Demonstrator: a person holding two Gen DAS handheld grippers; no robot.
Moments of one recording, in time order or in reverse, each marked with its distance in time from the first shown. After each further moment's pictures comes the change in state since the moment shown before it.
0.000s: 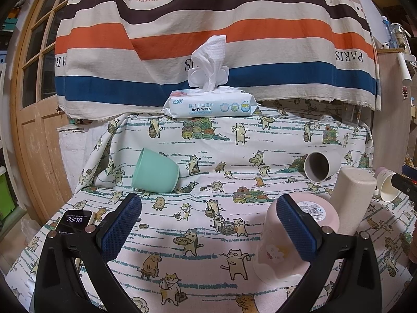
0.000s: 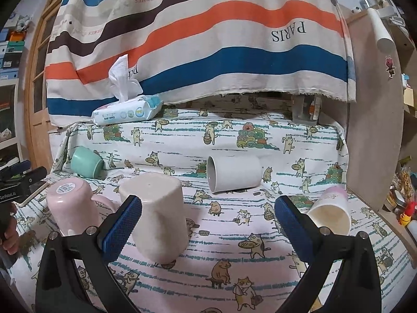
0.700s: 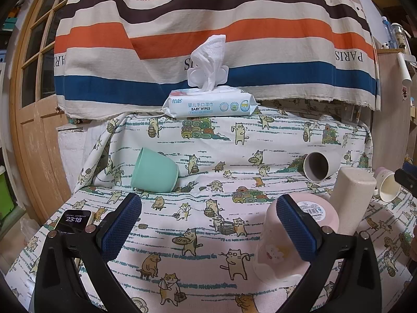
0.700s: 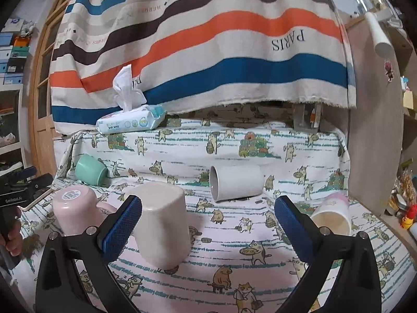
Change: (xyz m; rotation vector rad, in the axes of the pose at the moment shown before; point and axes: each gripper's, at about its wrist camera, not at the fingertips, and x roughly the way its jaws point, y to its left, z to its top) left arm 0.000 0.000 0.000 0.000 0.000 -0.003; right arm -0.004 -0.004 0.001 0.007 -0.038 0.032
